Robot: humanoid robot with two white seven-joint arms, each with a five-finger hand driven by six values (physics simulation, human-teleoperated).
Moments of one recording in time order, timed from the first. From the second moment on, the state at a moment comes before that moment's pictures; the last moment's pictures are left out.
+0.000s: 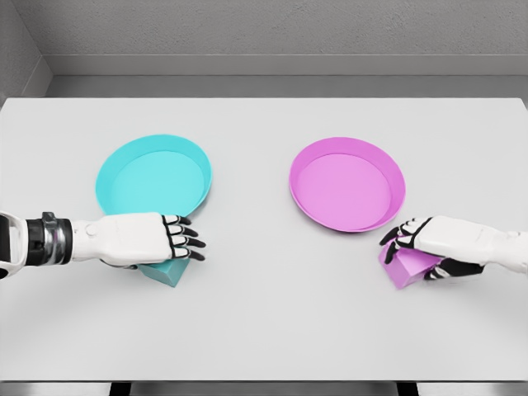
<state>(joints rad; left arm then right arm) -0.50 0.96 -0.78 -1.78 -0.64 -0.61 -0.42 -0.19 -1.11 0.50 -1.75 0.18 -0.49 0.43</state>
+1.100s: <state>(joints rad) -0.58 0.95 -0.77 -1.77 -0.47 -0.61 -0.40 -0.40 -1.07 0.50 -1.74 0.14 -0.42 0.43</state>
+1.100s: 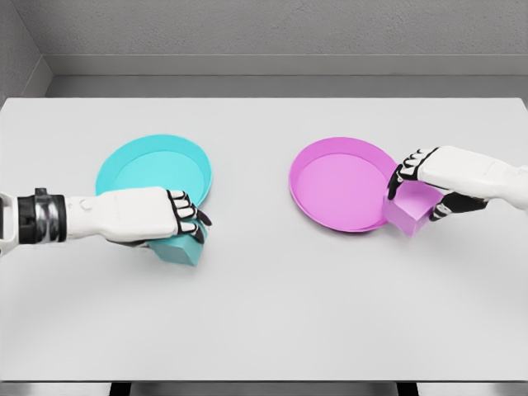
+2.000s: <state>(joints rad) -0.74 0.78 -0.75 -1.31 -0.46 -0.61 -0.42 -0.47 -1.06 0.47 -1.71 0.14 -0.42 0.44</state>
